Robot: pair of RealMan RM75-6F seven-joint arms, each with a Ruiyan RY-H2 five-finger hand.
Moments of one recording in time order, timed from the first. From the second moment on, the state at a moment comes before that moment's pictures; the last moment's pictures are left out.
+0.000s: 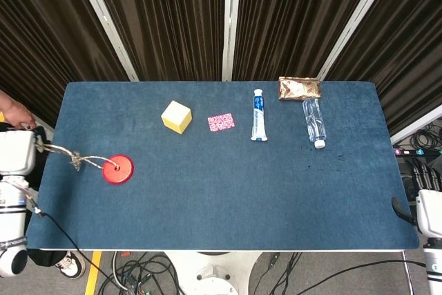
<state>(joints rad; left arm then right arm) -0.40 -1.33 -0.14 -1.20 1.25 1.38 0.07 0.06 -1.18 0.11 -1.42 -1.41 1.44 0.14</state>
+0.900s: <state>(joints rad) -0.53 -1.14 -0.04 -1.56 1.39 1.10 0.17 0.06 -1.19 0.12 -1.39 -1.40 1.44 0.16</state>
